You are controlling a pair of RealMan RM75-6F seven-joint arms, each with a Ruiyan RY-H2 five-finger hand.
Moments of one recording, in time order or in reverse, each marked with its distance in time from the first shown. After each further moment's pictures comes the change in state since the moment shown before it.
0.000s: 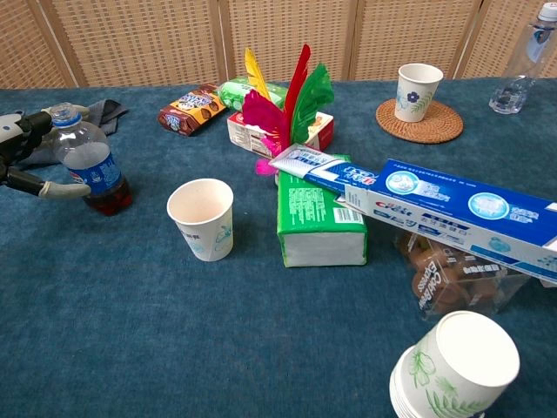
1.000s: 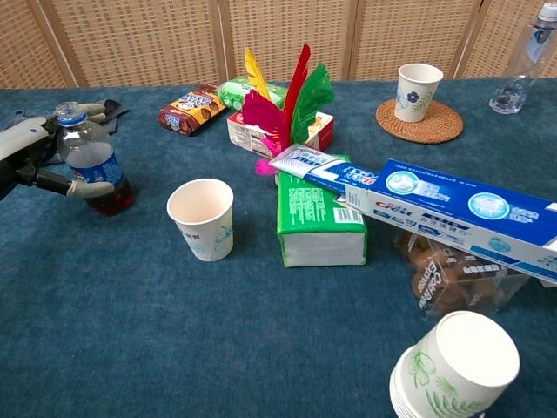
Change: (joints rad) left arm -0.032 -0.086 -0.019 0.057 -0.037 -0.010 0.022; right arm 0.001 0.003 0.000 0.001 0.003 -0.004 0.017
